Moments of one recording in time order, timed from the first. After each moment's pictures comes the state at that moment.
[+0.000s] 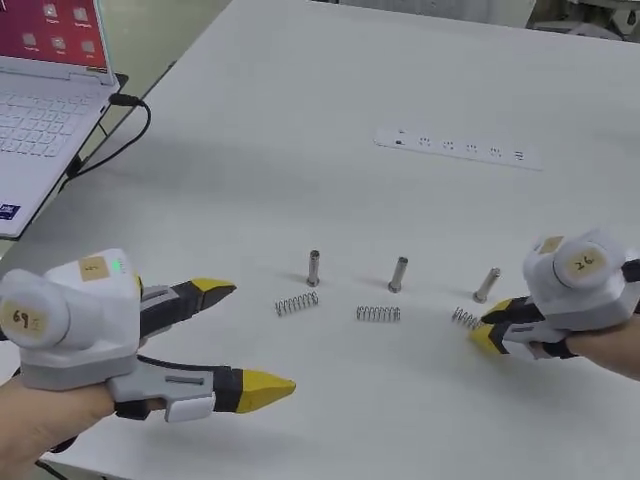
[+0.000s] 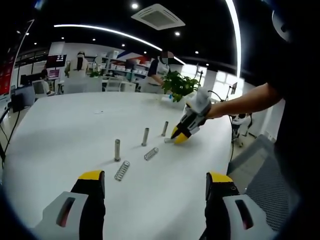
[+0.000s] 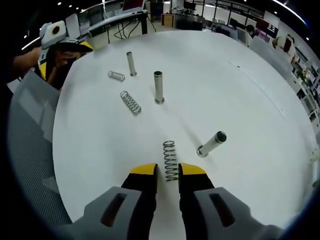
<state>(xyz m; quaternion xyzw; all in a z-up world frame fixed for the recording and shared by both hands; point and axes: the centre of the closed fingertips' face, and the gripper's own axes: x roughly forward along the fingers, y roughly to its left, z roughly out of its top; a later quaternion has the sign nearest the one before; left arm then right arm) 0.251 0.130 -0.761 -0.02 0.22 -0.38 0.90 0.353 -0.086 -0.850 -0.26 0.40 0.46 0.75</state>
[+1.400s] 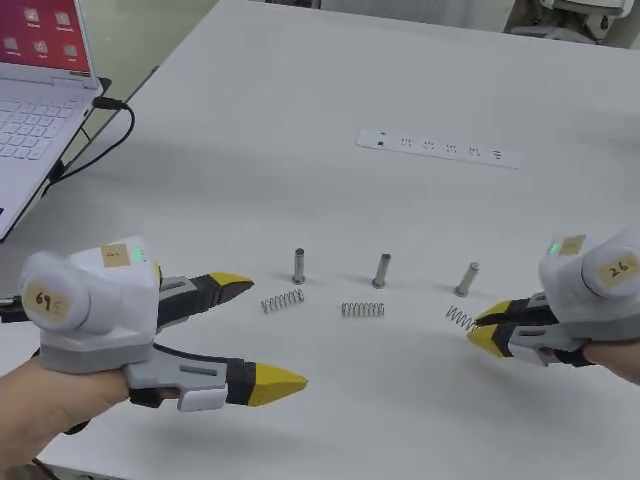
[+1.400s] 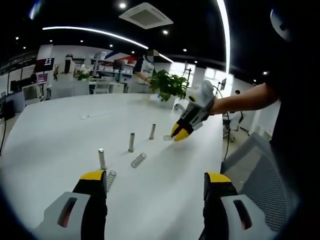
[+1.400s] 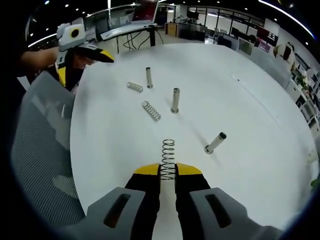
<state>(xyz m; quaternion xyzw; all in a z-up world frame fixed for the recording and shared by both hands) 0.252 0.099 -0.752 -0.01 0.21 -0.43 0.88 0.317 -0.087 -0.810 -0.25 0.36 0.48 0.76</state>
